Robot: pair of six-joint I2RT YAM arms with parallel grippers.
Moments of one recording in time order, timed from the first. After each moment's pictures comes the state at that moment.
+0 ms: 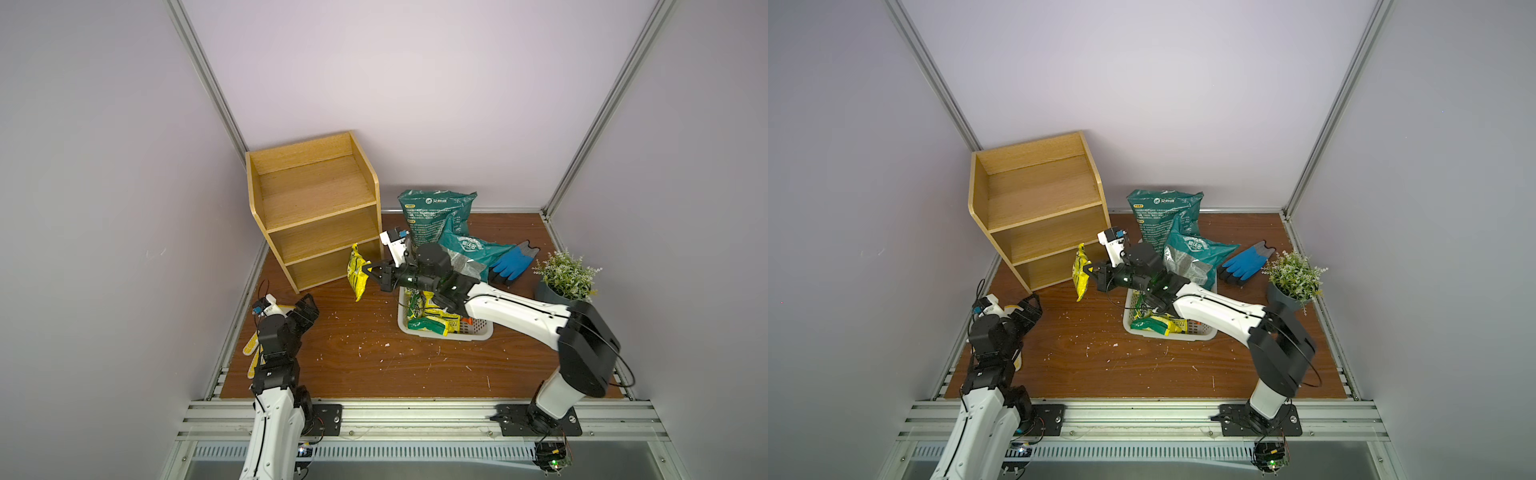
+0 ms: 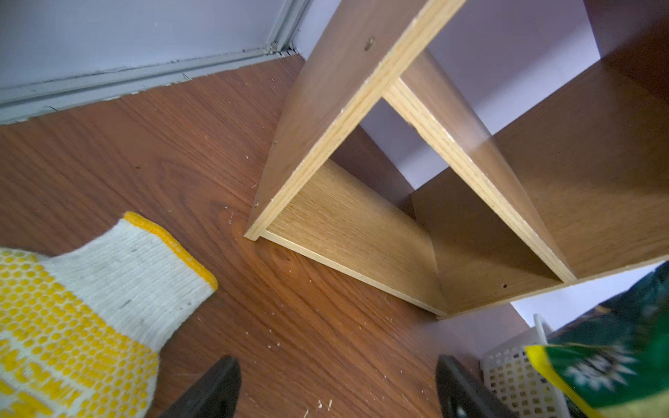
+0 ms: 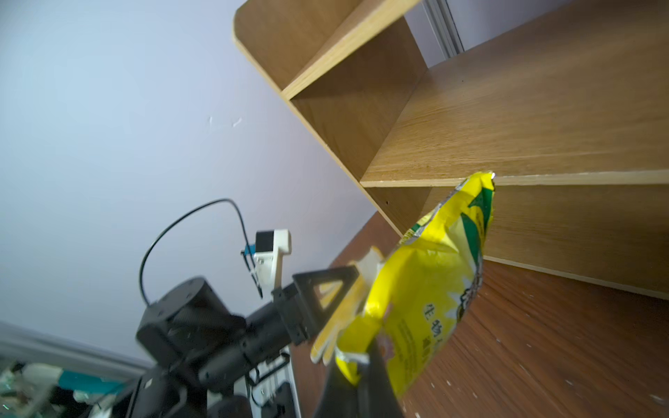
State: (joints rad) left arm 0.21 0.55 0.16 0.03 0.17 -0.69; right arm 0.89 1.59 1.23 0.18 -0.33 0.52
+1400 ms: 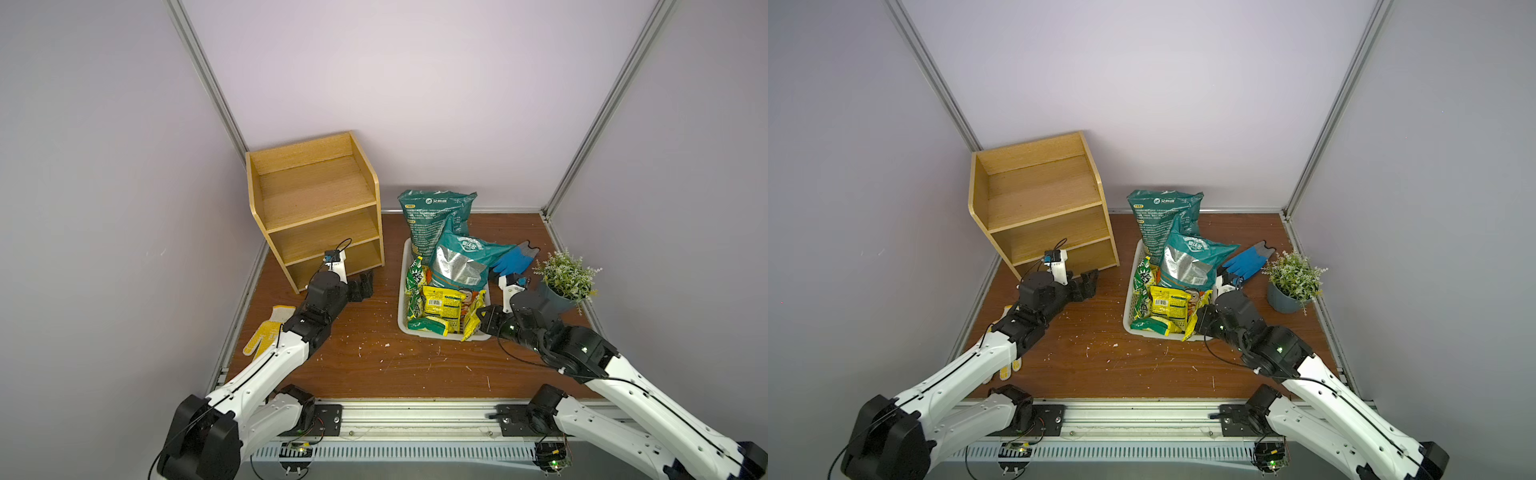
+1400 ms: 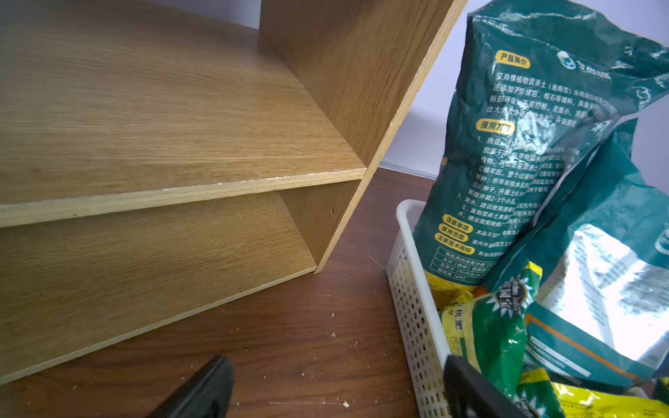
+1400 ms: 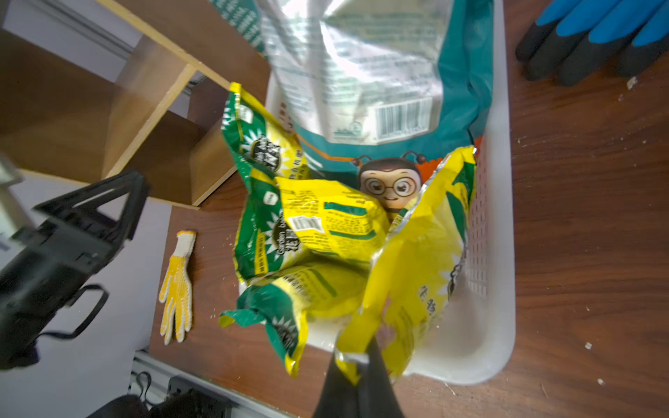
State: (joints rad) left arm -0.41 1.00 0.54 0.12 -0.08 -0.41; right arm 0.72 0.77 0.77 -0.70 0.14 0.86
